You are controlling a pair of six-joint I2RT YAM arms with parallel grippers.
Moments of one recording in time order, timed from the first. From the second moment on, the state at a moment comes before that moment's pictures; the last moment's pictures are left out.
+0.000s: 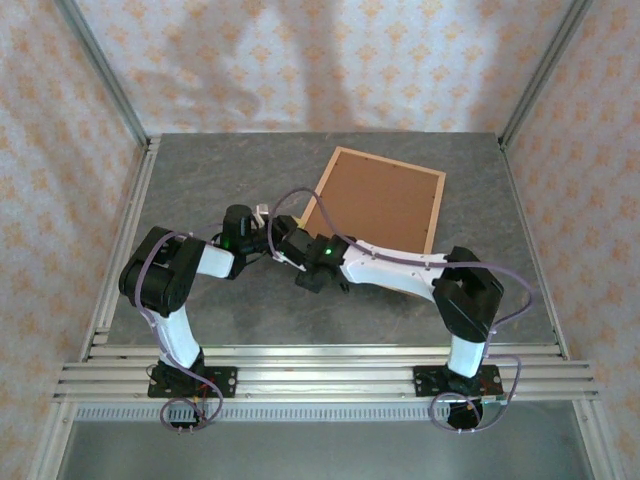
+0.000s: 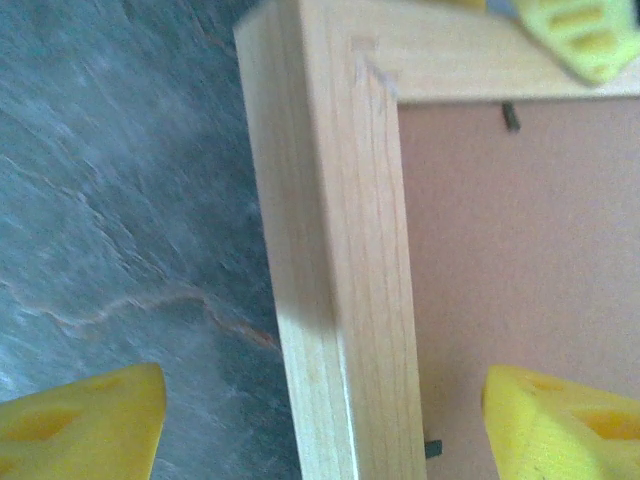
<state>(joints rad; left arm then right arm) -0.25 1.82 0.66 0.74 0.65 -1.44 1.03 1.80 1.32 -0.69 0.39 -0.23</state>
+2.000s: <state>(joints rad) -0.08 1.80 0.68 0.80 0.65 -1.58 1.07 1.86 1.32 -0.45 0.76 -0.39</state>
